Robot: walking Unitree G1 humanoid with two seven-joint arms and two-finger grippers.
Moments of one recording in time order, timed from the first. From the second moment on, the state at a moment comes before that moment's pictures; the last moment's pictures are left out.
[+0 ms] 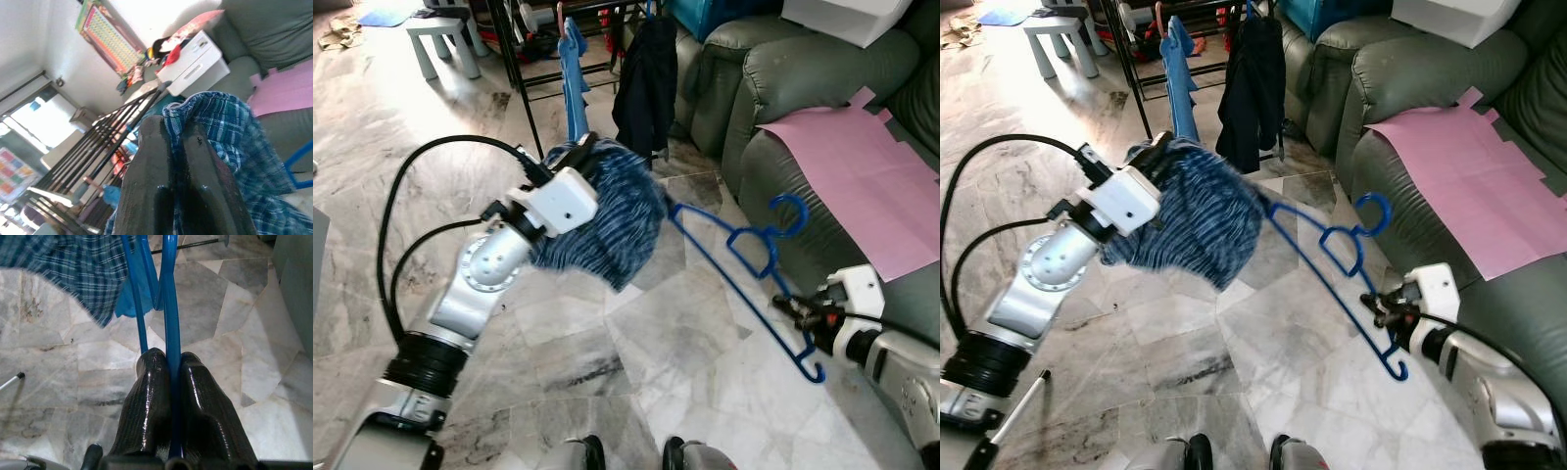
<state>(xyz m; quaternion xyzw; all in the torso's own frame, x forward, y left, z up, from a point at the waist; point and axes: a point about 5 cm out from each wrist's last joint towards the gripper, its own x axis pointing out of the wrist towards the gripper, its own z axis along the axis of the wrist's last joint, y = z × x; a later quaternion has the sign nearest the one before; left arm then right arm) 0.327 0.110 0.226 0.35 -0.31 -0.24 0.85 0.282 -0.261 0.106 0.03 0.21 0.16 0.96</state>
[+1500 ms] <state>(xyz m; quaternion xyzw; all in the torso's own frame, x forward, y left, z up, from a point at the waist) 0.317 0.066 0.229 0.31 -0.32 -0.35 0.83 0.266 -0.226 0.090 -0.01 0.21 0.25 0.95</state>
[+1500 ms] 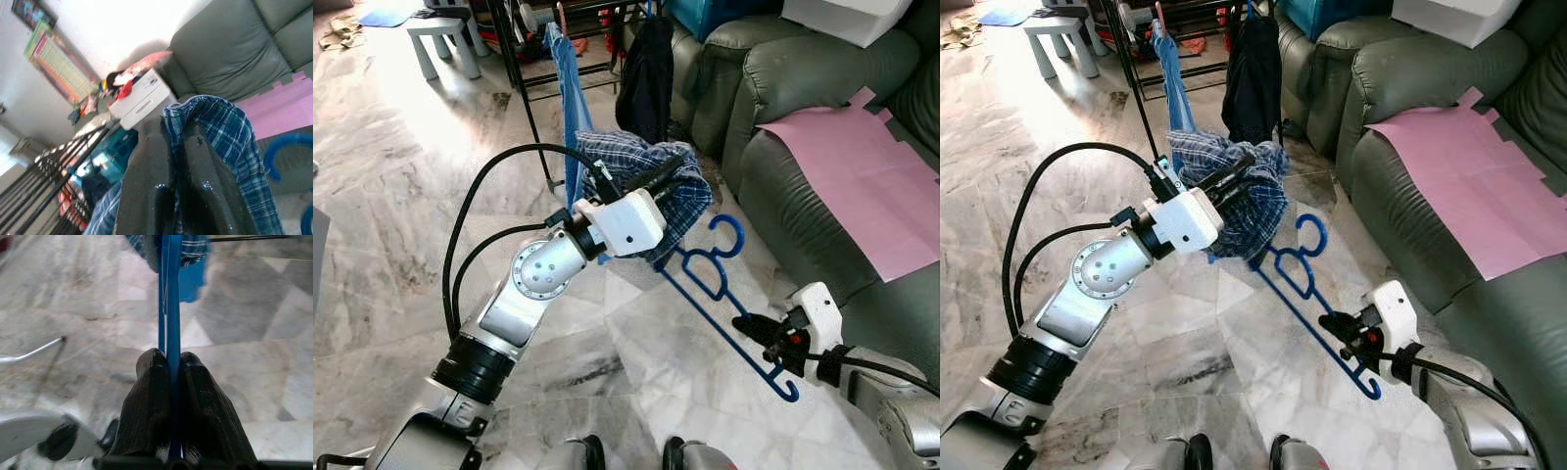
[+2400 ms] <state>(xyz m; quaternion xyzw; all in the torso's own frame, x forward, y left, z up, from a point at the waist) 0.274 0.014 0.167 0.29 -0.27 -0.38 0.84 0.332 -0.216 0.188 0.23 -0.01 0.10 0.97</state>
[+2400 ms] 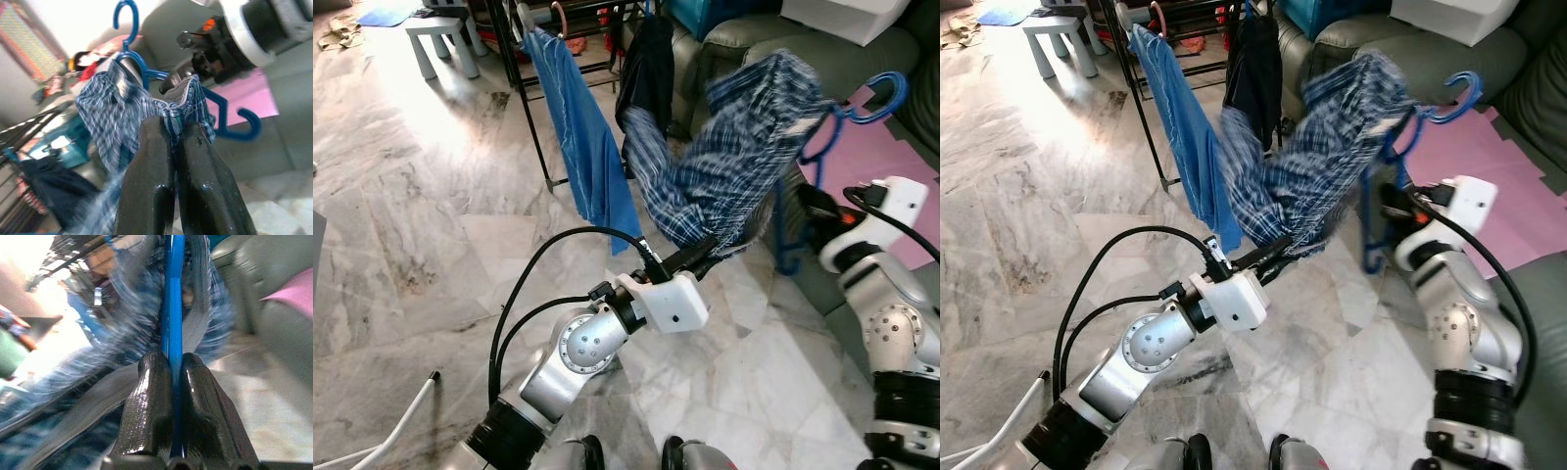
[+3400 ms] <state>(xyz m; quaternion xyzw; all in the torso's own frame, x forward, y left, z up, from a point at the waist) 0.261 0.013 0.118 0.30 -0.16 -0.46 0.82 0.339 -0.176 0.202 0.13 -0.06 0.14 0.98</state>
